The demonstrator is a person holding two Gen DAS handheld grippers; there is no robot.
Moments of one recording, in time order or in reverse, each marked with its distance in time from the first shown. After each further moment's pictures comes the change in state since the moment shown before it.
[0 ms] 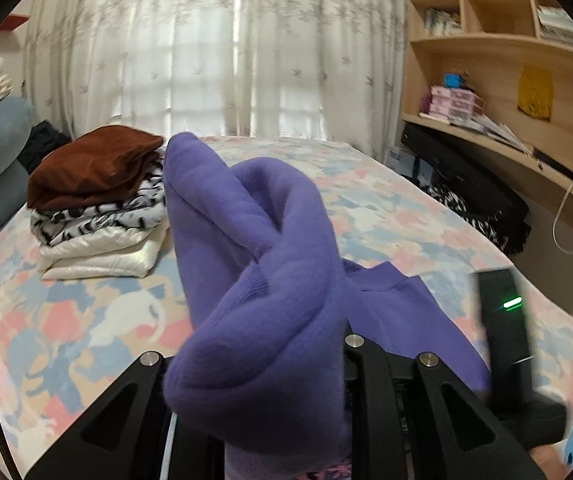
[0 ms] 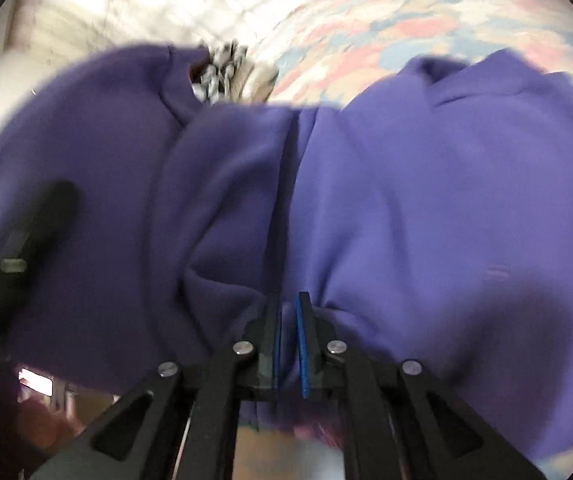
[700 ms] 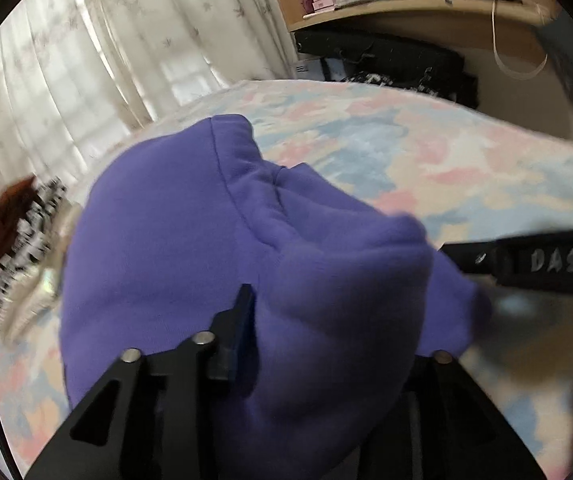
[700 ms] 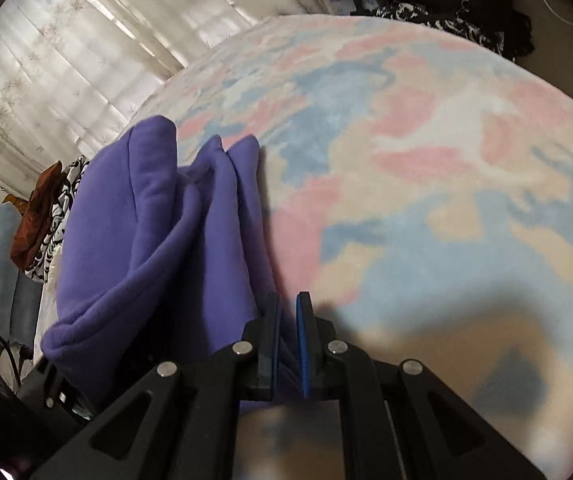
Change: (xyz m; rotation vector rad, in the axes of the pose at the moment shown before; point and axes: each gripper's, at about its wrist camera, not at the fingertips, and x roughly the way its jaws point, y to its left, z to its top) left arm 0.076 -0.175 -0.089 0.401 0.182 -0.092; right arm -0.133 -0.129 -0.037 0.222 -0.240 -0.411
